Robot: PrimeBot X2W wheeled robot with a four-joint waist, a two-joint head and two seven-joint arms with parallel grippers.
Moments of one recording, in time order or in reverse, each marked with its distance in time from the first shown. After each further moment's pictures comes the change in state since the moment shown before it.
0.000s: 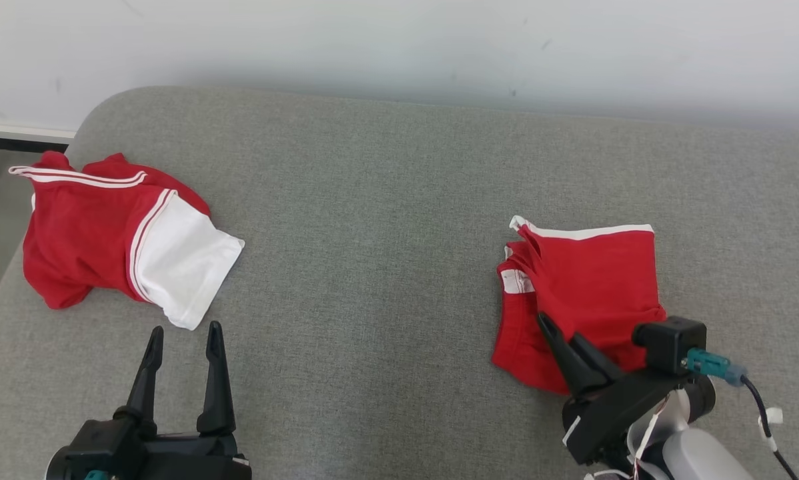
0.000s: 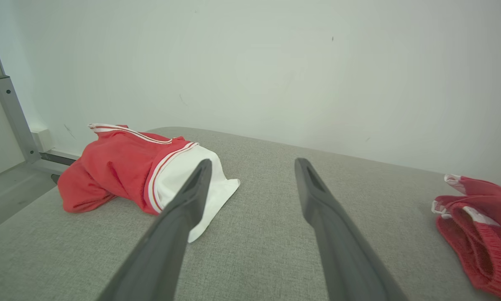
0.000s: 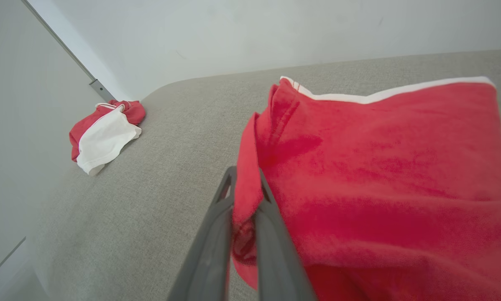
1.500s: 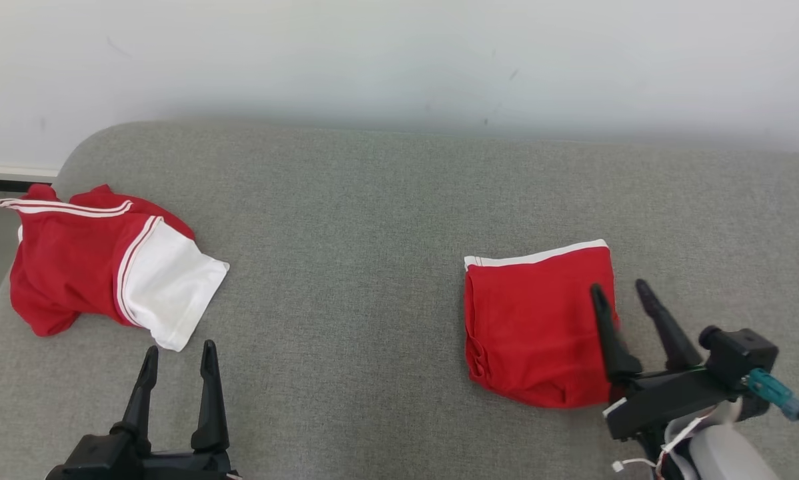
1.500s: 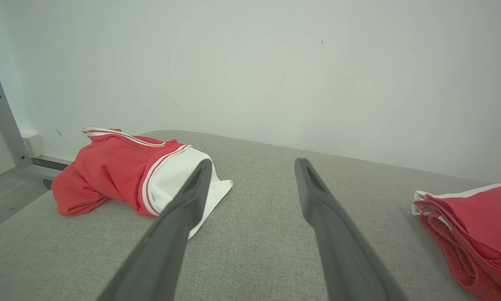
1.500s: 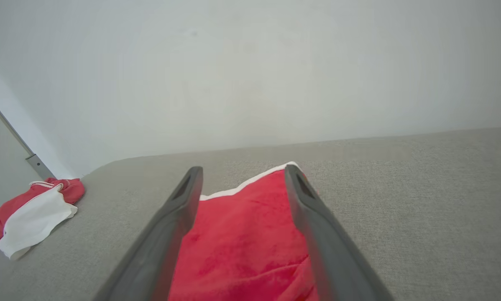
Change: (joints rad) left arm 0.031 0.000 0.023 0.021 0.013 -0.011 0.000; right arm 0.013 0.060 -0.170 0.117 -0.130 0.000 -0.277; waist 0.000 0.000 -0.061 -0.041
